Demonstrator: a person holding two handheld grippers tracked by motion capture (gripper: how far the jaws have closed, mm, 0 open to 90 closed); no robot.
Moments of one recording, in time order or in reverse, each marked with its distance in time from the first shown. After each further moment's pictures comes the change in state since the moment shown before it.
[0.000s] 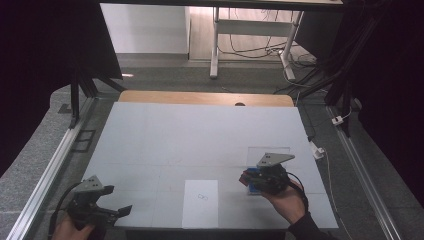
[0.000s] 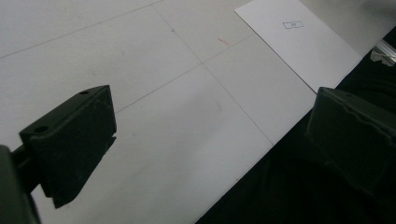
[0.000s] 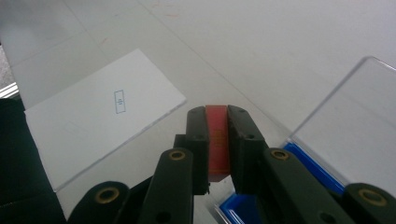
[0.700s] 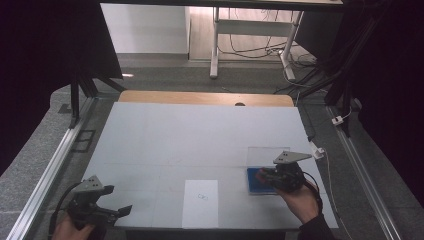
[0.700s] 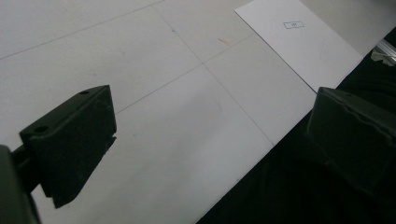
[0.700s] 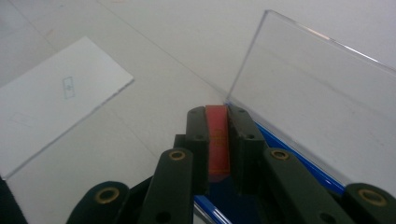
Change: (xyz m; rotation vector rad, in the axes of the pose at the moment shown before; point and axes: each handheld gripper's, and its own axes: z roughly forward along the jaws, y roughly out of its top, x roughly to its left) left arm 0.000 0.000 0.000 -0.002 0.000 0.000; right arm -0.029 -0.020 -0.021 0.020 -0.112 0.084
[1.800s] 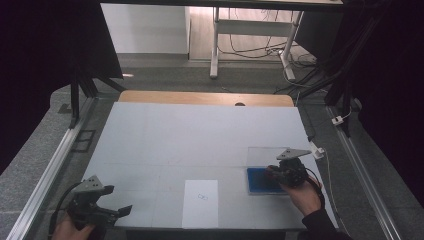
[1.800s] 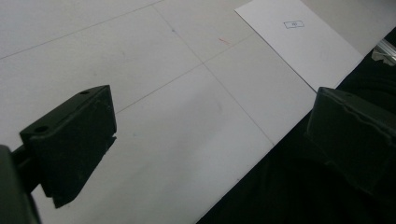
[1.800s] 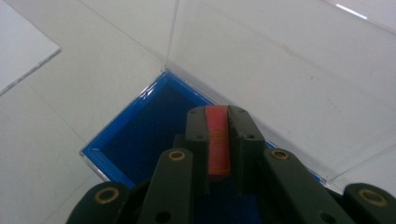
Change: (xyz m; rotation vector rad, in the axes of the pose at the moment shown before) left arm 0.000 0.000 0.000 0.001 0.000 -0.002; right arm -0.034 -0.015 0.019 0.087 -0.091 0.017
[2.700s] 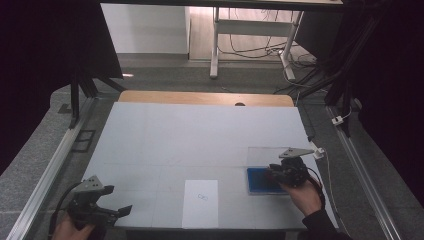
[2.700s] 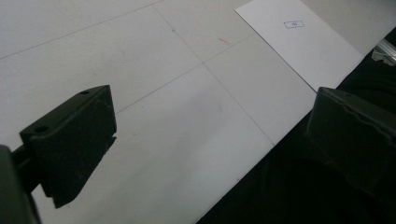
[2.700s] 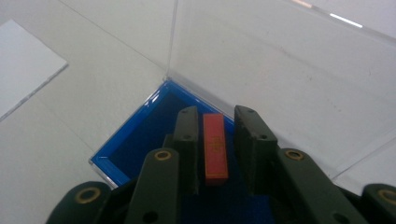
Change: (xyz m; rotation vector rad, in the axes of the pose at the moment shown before) left arm 0.000 0.000 0.000 0.000 0.001 0.002; right arm -0.002 0.001 -0.004 -0.022 0.015 0.054
